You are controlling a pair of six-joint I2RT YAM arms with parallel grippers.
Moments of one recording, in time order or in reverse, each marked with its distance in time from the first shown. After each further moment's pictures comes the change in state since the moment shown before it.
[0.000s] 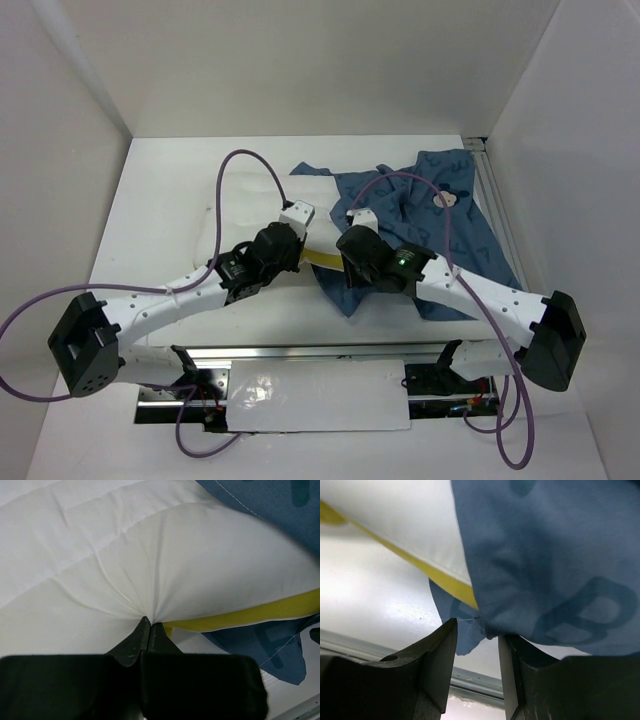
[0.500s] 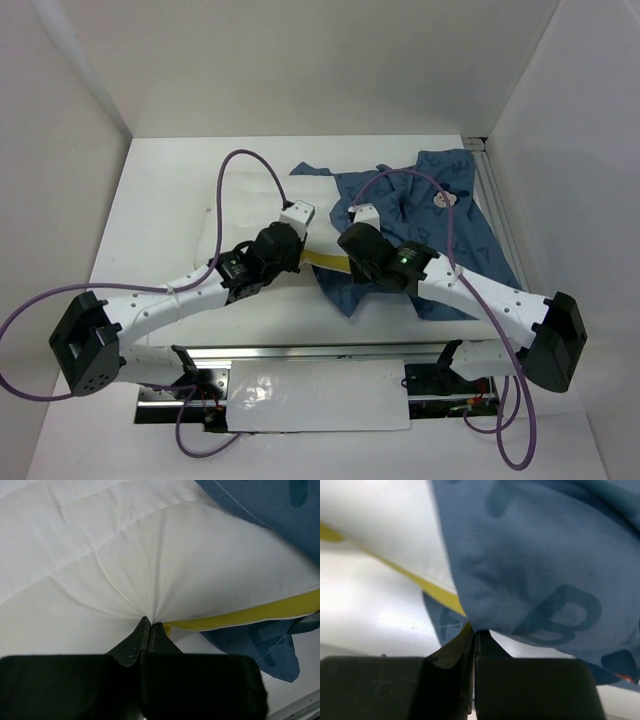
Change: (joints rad) left arm -0.004 0.003 0.002 -0.012 0.005 -0.010; right arm -0.010 -0.006 0.018 -0.008 0.076 -0.011
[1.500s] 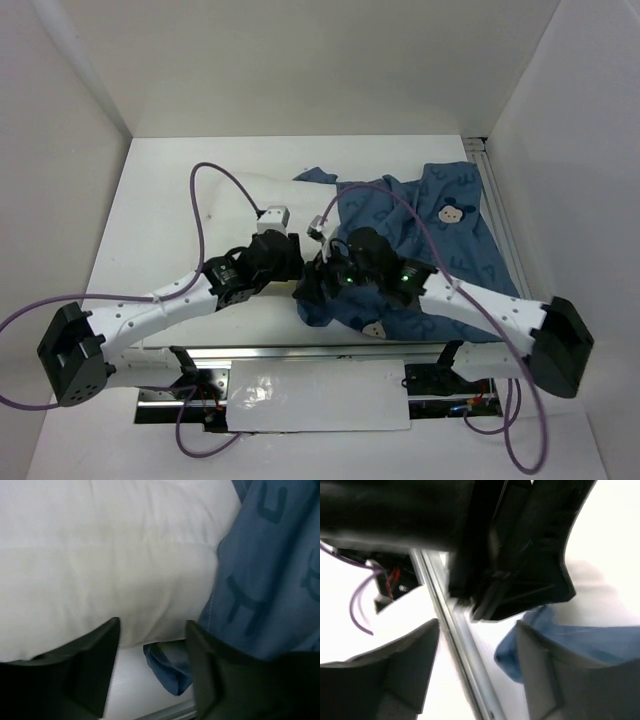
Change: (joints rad) left arm -0.006 -0.069 -0.024 -0.182 -0.017 -0.435; right arm 0.008 -0.020 -0.204 0.702 -0.784 -0.298
